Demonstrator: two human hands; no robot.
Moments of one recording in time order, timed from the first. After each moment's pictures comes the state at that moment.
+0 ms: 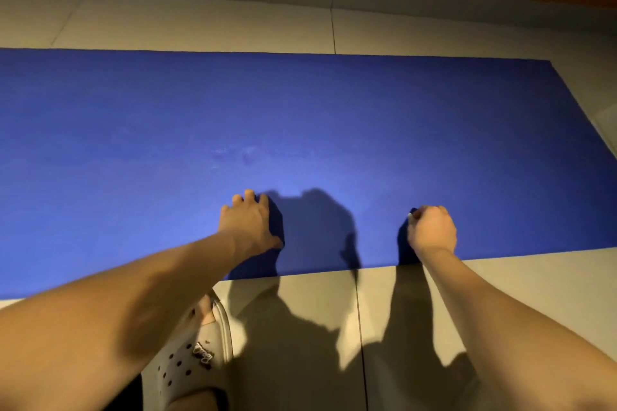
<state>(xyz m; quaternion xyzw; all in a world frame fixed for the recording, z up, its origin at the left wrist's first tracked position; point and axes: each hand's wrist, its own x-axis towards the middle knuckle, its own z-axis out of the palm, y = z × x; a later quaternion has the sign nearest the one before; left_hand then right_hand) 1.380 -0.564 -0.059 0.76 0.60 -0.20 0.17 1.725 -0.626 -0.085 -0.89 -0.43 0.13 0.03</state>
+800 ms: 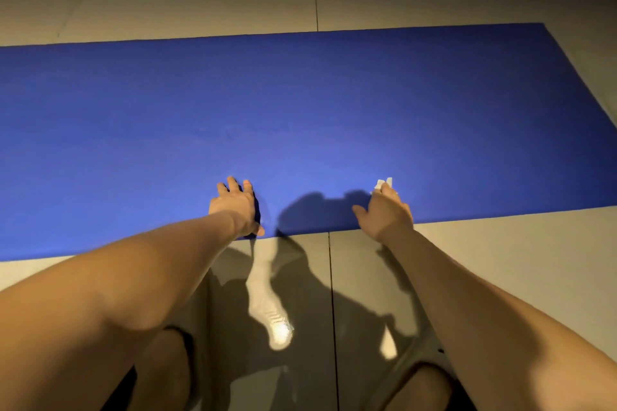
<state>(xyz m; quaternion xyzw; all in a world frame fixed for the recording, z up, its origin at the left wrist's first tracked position) 1.418 -0.606 -0.065 0.69 0.65 -0.29 0.16 1.706 -0.669 -0.092 -0.79 -0.58 0.22 -0.04</state>
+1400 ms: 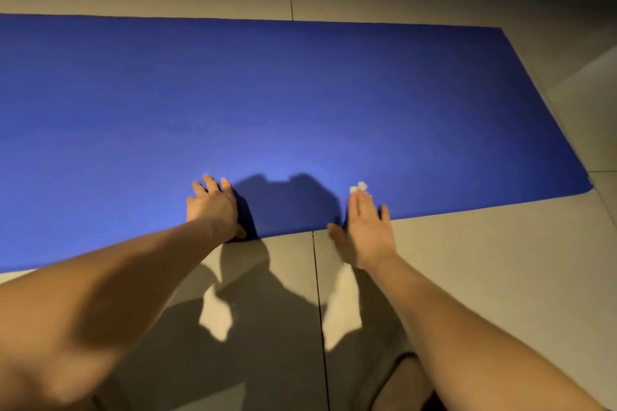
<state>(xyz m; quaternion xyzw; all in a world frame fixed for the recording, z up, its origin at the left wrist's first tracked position) 1.410 -0.605 -0.078 0.71 0.63 -0.28 0.13 1.688 -0.710 -0.094 -0.77 -0.61 0.17 -0.05</state>
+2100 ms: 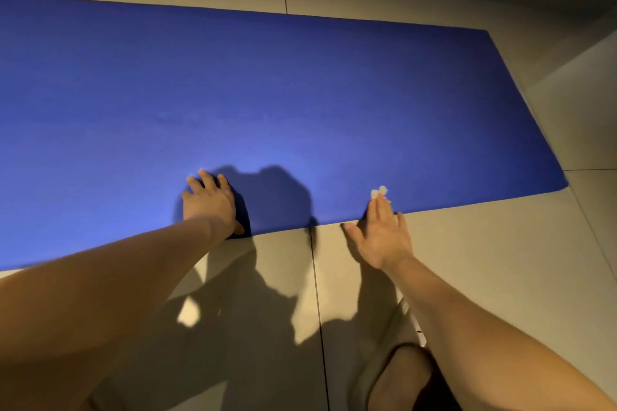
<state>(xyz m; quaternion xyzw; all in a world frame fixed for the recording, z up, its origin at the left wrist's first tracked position) 1.409 -0.606 -0.073 0.72 0.63 -0.27 0.12 1.712 -0.730 -0.089 -0.80 -0.56 0.14 -0.13</state>
